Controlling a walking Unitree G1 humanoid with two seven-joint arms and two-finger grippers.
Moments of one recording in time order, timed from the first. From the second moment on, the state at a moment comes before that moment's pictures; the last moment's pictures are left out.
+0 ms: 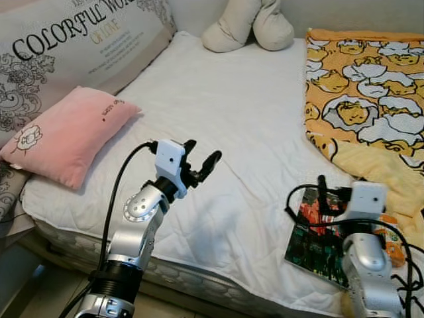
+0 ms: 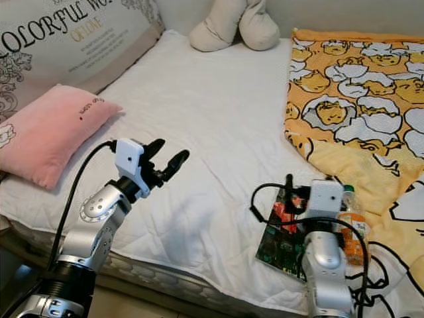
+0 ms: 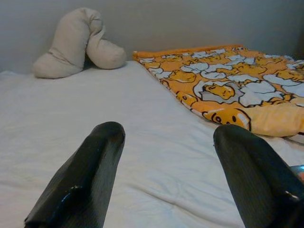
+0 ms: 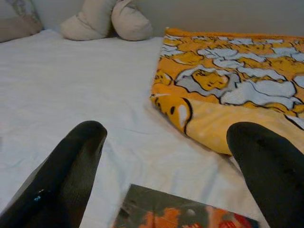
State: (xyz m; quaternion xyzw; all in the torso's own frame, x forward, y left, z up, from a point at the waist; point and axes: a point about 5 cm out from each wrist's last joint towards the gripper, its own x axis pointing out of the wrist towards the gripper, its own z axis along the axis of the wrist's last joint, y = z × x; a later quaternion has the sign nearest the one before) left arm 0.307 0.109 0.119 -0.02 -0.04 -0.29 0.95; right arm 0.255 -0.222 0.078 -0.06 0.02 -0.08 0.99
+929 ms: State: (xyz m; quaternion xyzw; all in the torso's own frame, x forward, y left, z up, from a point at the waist) left arm 0.313 0.131 0.104 -0.08 0.00 -0.16 0.98; right arm 0.263 -0.199 0.075 0.01 0.00 -0.08 1.00
